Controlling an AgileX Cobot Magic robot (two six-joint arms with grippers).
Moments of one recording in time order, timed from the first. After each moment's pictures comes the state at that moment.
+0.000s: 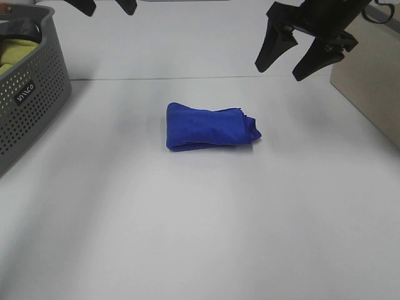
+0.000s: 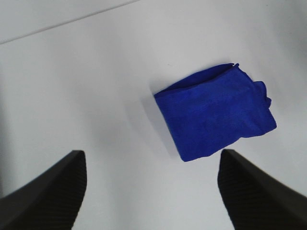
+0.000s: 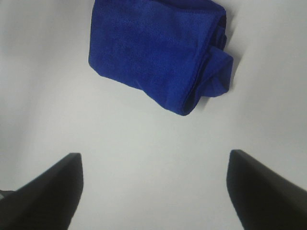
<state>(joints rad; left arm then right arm) -0.28 2.06 -2.16 -0.18 1.21 0.02 0.15 1.98 -1.75 0.51 1.20 -0.25</state>
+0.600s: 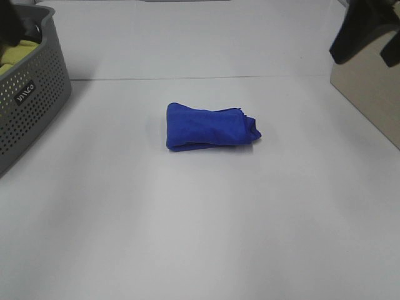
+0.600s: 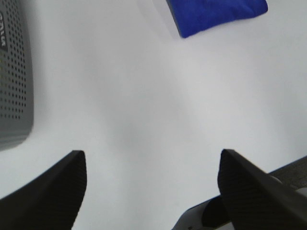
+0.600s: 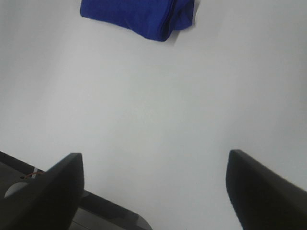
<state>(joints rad) -0.29 1.30 -1.38 -0.12 1.21 0.00 0.15 1.39 -1.33 0.33 1.19 -0.17</state>
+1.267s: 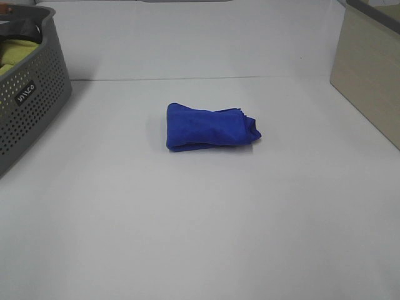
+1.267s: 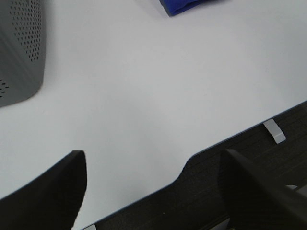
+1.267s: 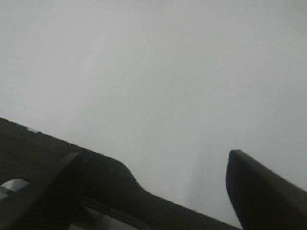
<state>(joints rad) -0.29 0.26 -0.70 -0.12 1.22 0.05 0.15 0.49 -0.57 0.25 1.04 -0.20</state>
